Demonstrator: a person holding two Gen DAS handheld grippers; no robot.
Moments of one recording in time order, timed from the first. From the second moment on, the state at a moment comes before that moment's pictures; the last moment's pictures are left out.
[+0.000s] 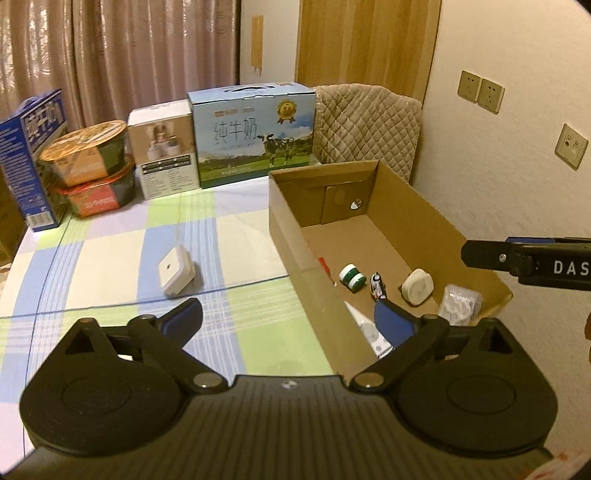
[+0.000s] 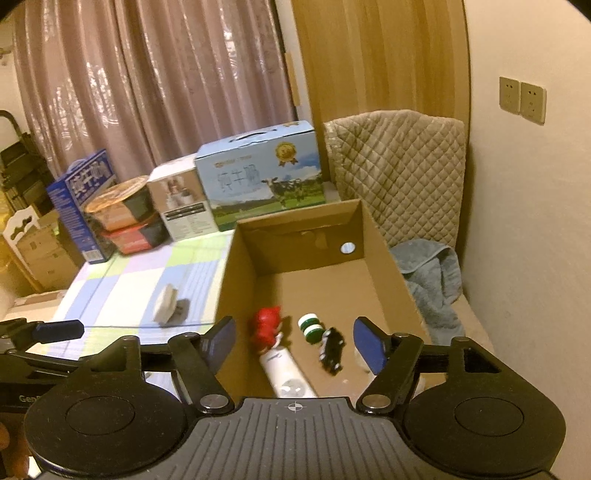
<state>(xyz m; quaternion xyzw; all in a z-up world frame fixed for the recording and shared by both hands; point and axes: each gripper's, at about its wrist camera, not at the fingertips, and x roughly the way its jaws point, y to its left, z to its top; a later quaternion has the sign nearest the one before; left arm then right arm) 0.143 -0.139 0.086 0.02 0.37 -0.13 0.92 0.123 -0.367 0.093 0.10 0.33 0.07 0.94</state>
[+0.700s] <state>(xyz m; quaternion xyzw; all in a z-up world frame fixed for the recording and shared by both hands) 0.059 -0.058 0.070 0.02 0.38 -0.08 0.92 0.058 -0.321 0.092 0.11 0.31 0.10 0.94</state>
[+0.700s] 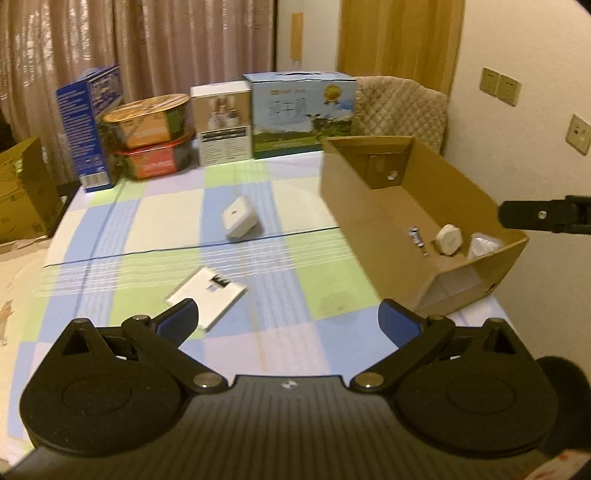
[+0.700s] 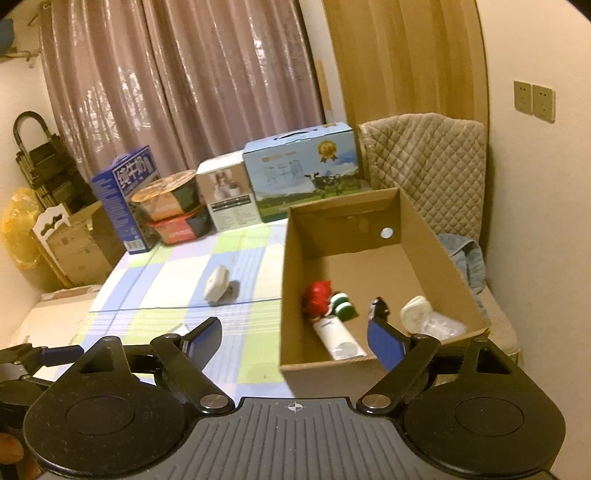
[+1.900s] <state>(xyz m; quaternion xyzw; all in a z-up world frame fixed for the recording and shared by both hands) 0.089 0.049 0.029 0.08 0.42 -0.12 0.90 0.077 -0.215 0.051 0.06 0.34 0.19 0.92</state>
